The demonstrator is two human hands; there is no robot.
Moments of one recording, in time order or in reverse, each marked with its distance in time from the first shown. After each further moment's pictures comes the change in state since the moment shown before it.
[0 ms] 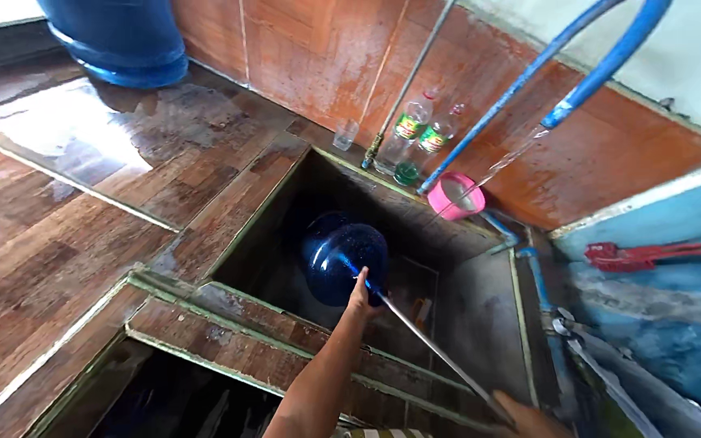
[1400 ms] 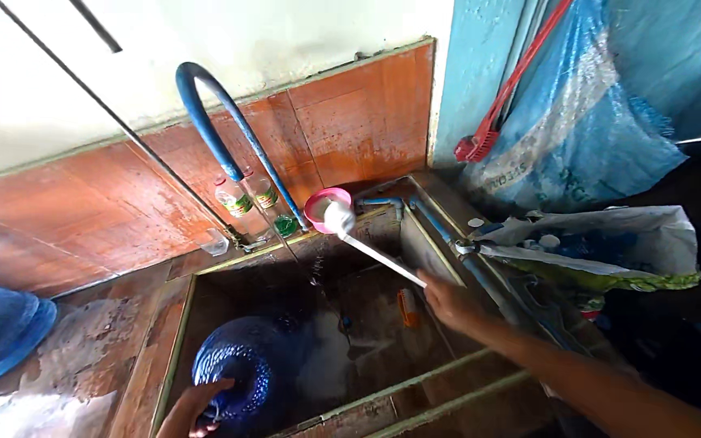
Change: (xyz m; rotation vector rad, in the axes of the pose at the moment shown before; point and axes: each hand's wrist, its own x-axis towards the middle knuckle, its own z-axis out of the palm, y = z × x) left_hand -0.085 0.157 -0.007 1.692 0.743 0.190; right_hand 0.068 0.081 -0.067 0.377 0.611 -0.156
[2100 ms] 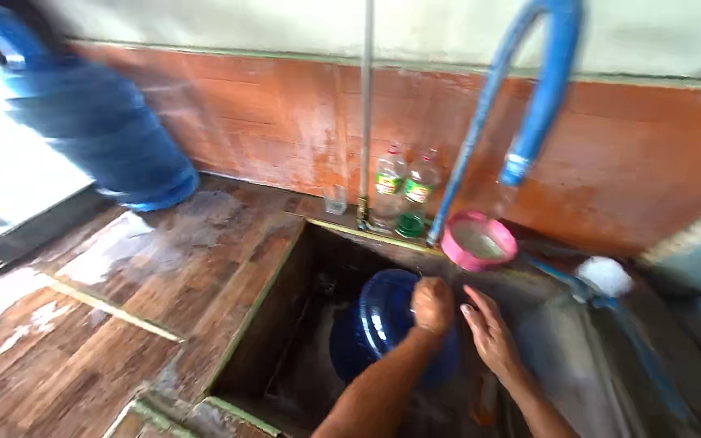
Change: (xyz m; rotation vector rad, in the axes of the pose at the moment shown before) left_hand -0.015 0.236 0.126 -0.446 0.074 0.845; right_hand 0.164 -0.130 0.108 0.354 0.291 -0.530
